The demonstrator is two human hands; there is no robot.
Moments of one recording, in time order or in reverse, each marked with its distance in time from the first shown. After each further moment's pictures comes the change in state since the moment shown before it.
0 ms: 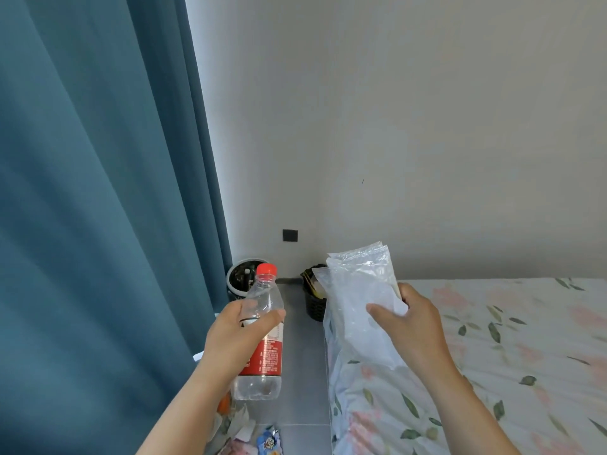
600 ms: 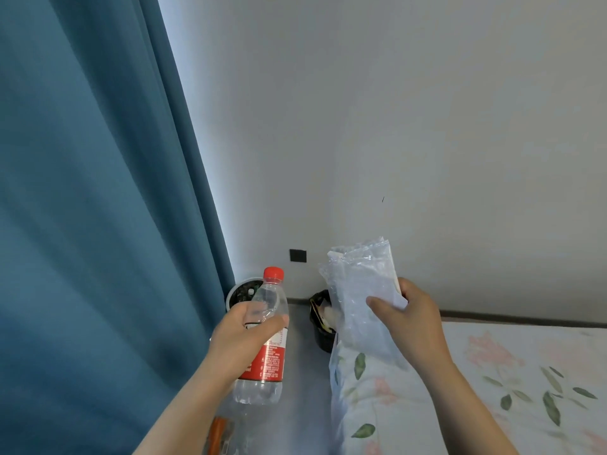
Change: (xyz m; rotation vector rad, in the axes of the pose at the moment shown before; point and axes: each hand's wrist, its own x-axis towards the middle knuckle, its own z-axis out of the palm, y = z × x) left_hand 0.186 0.081 0.084 -0.032 0.036 -0.065; right_hand 0.242 0.025 0.017 0.040 -0.075 -0.002
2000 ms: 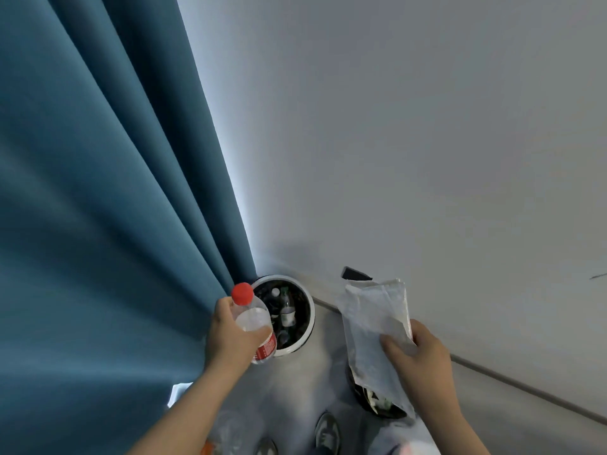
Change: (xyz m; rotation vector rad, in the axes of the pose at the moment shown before) left_hand 0.527 -0.076 -0.027 0.122 0.406 -0.239; right_hand 0.411 0.121 0.317 -0.277 -0.298 0.188
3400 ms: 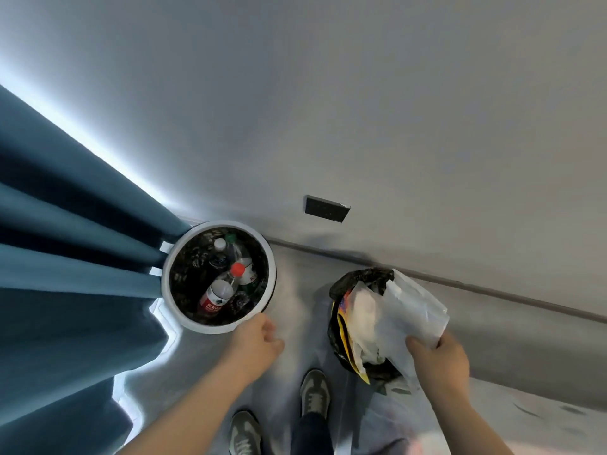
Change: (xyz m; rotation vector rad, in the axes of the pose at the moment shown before) left_hand 0.098 -0.136 0.254 0.390 -0.574 -0.100; right_hand 0.130 0.278 0.093 -0.046 0.134 0.593
